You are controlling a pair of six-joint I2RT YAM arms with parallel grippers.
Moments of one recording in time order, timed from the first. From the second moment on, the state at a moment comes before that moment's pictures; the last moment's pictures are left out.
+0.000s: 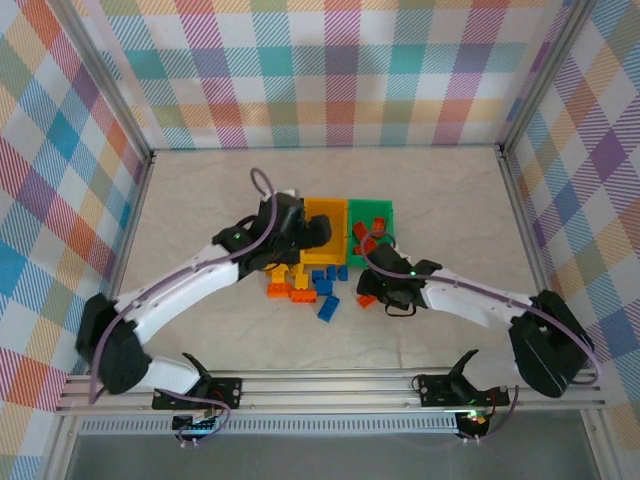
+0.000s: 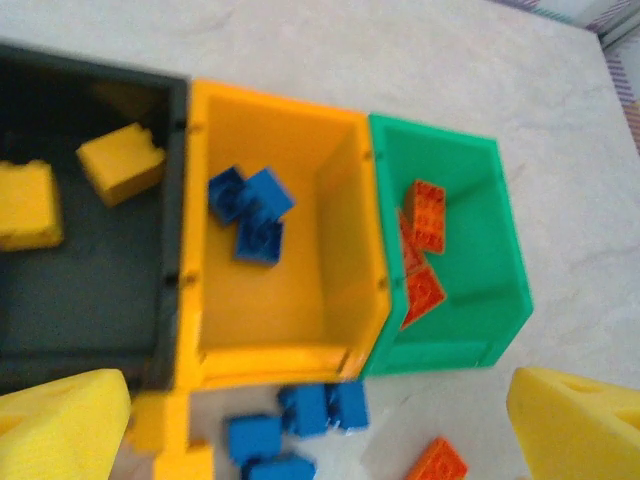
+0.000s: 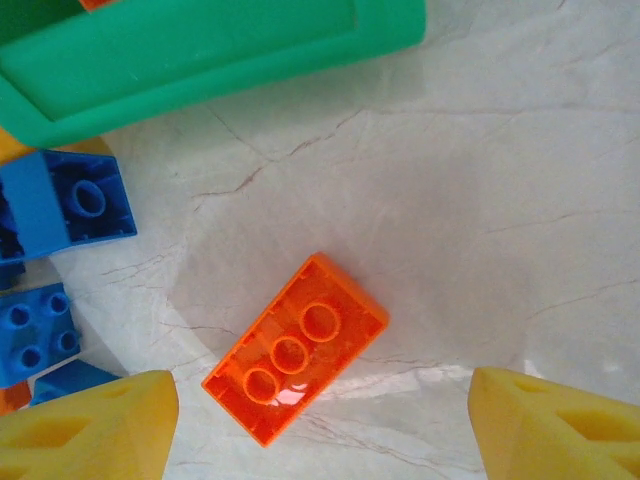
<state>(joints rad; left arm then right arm) -0.74 1.35 1.11 -0.48 -0.21 -0.71 0.77 1.37 0.76 -0.56 0.15 1.02</state>
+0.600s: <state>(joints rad) -0.74 1.02 0.79 -0.49 -0.28 -0.78 0.79 1.67 0.94 -0.69 0.17 1.22</state>
